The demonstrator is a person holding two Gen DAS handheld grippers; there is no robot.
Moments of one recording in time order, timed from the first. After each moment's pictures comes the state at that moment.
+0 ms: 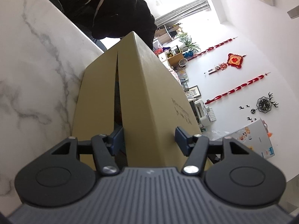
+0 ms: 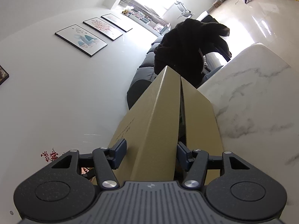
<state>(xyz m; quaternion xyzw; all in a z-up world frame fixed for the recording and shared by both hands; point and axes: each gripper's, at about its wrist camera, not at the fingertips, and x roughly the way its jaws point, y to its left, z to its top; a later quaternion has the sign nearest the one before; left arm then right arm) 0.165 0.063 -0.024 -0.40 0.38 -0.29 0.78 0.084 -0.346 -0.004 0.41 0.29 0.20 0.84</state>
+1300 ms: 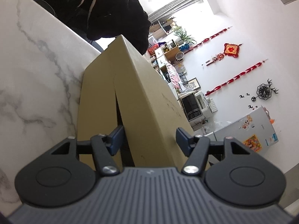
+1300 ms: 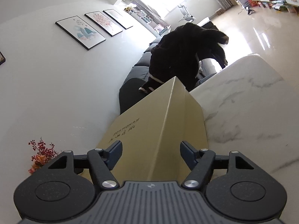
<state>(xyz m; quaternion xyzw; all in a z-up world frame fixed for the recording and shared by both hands) 0.160 0.068 -0.028 -0.36 0.37 -0.31 0.79 0.076 -0.345 0.001 0.35 0.29 0.18 0.87</state>
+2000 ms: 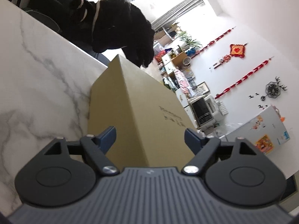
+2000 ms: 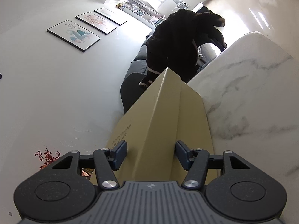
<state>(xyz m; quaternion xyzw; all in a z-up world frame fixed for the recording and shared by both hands) 0.164 0.069 -0.017 -0.33 0.36 -0.28 0.83 0.116 -0.351 -0.031 0.41 0.31 0.19 0.84</state>
